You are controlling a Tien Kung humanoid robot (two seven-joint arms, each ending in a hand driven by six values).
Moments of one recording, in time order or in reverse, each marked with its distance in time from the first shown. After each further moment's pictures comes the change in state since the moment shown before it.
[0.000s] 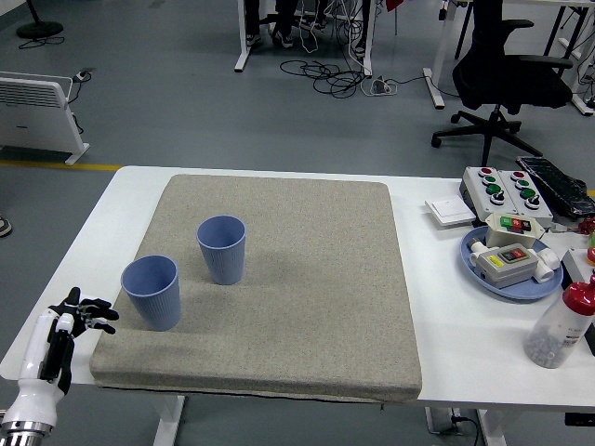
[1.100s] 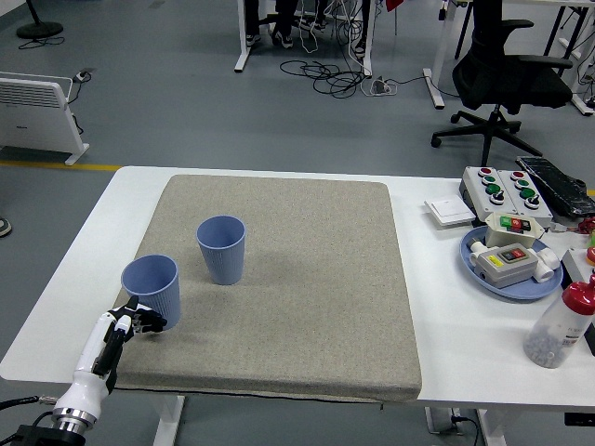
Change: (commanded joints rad) left arm -0.157 -0.018 0.075 0.194 0.036 -0.031 0.044; right arm -0.016 0.002 -0.015 0.000 0.013 -0.001 -0.003
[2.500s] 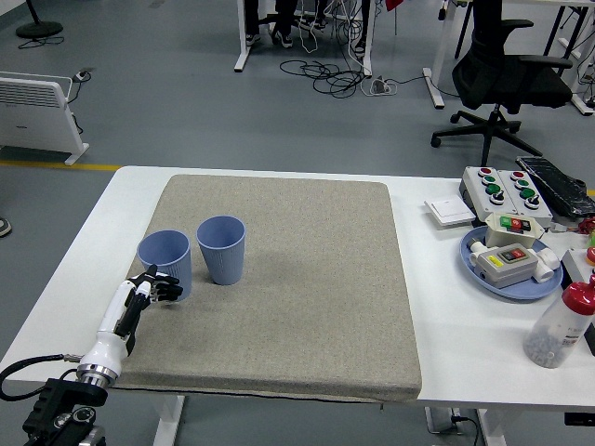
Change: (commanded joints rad) left arm -0.229 -0.039 0.002 0.247 0.004 -0.028 -0.014; right arm 0.023 0.007 -0.009 0.000 0.011 0.000 0.001
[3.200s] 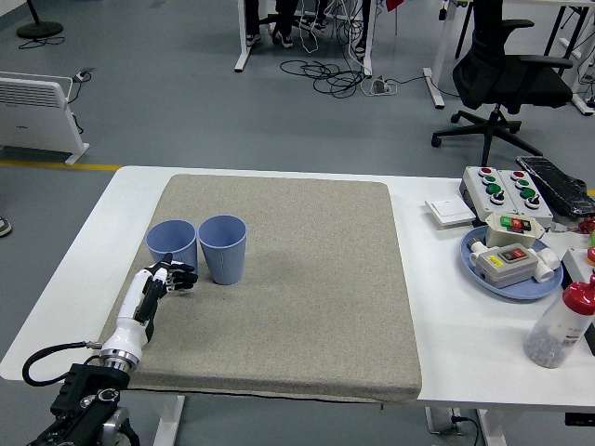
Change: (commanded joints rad) left arm -0.109 -0.066 -0.010 0.151 -0.005 -0.002 -0.022; right arm 0.002 -0.001 -0.016 0.000 0.008 0.001 0.000
